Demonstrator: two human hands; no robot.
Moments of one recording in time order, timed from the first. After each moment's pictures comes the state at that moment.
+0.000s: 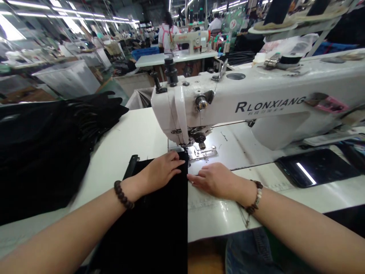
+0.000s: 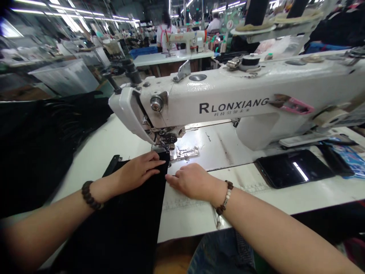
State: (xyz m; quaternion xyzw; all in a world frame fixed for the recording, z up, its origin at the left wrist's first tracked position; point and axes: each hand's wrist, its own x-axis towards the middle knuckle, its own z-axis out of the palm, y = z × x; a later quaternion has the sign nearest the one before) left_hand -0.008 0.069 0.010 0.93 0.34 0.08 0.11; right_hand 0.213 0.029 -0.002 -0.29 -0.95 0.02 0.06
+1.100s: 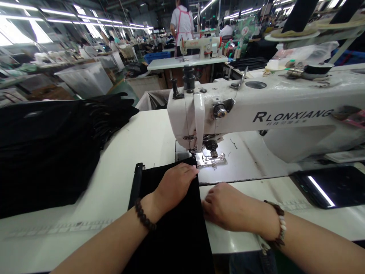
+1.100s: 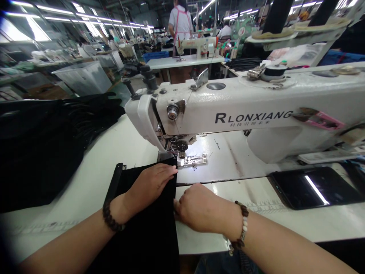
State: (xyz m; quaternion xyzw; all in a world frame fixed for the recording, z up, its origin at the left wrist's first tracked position) left_hand 0.020 0.041 -0.005 0.91 0.35 0.21 0.04; right_hand 0.204 0.012 0.015 -0.23 -0.97 0.08 -0.02
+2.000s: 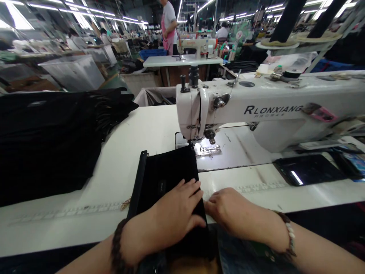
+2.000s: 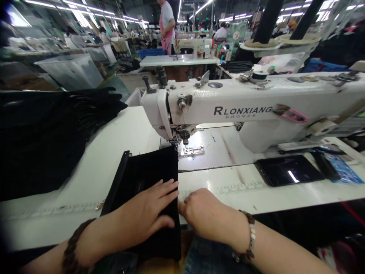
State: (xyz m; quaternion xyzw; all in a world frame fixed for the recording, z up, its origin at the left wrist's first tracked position) left_hand 0.019 -0.033 0.040 0.94 0.31 0.03 0.14; right_hand 0.207 -0.037 0.027 -0.28 -0.95 0.15 -0.06
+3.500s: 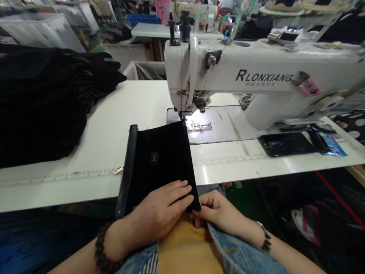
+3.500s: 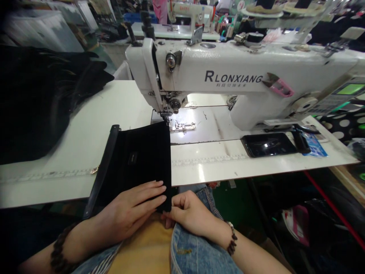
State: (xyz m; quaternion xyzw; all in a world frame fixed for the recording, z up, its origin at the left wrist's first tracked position) left_hand 0.005 -0.100 0.007 0.94 0.25 0.22 0.12; right_hand 0.202 -0.118 -0.010 -0.41 -0.46 0.76 0.21
